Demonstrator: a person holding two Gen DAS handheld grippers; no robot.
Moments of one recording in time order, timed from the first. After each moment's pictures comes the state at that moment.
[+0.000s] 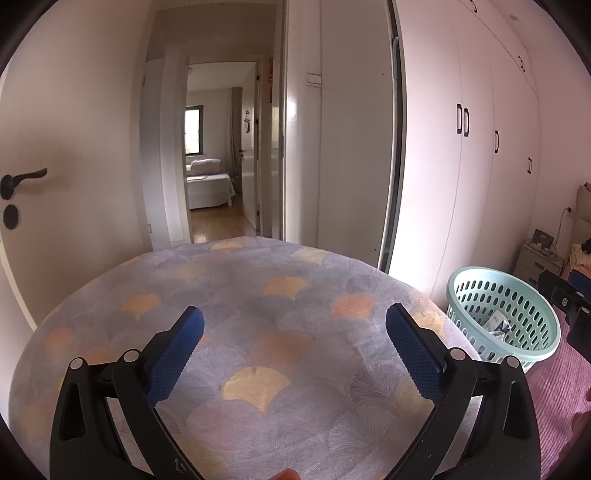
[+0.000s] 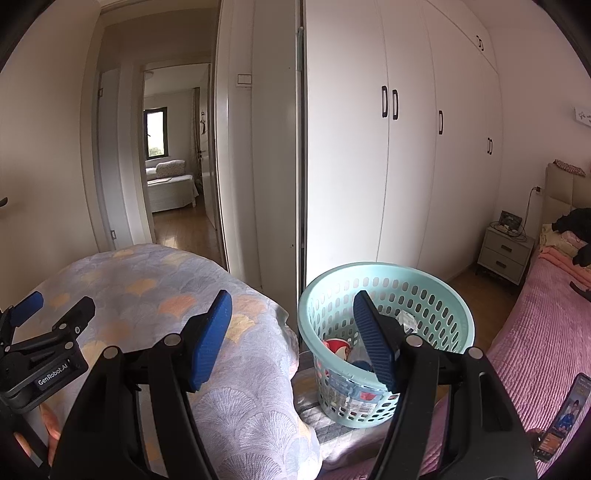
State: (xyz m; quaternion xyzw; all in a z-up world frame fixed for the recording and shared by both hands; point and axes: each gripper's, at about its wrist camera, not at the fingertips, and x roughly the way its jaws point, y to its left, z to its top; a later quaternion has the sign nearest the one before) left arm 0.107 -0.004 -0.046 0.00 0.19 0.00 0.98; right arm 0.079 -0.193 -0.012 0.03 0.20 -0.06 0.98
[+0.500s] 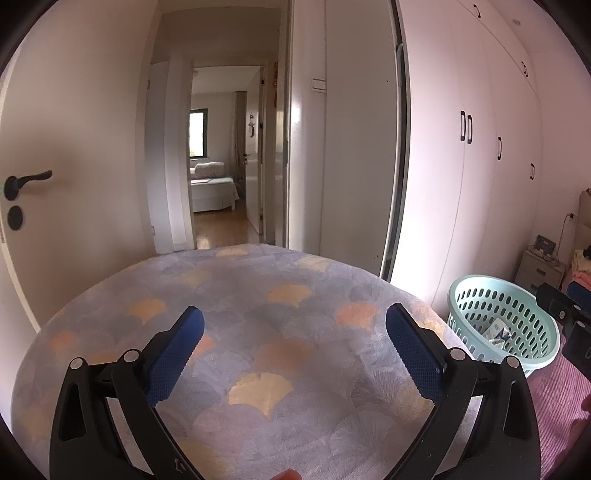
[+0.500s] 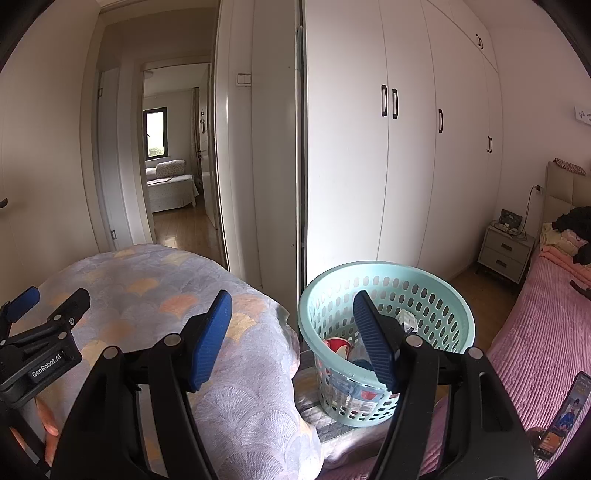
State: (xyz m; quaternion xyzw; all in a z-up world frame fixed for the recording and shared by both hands) left arm 0.104 -0.001 -0.038 -0.01 0.19 0.01 0.98; right arm 0.077 -0.193 -0.013 0.03 0.20 -0.06 0.98
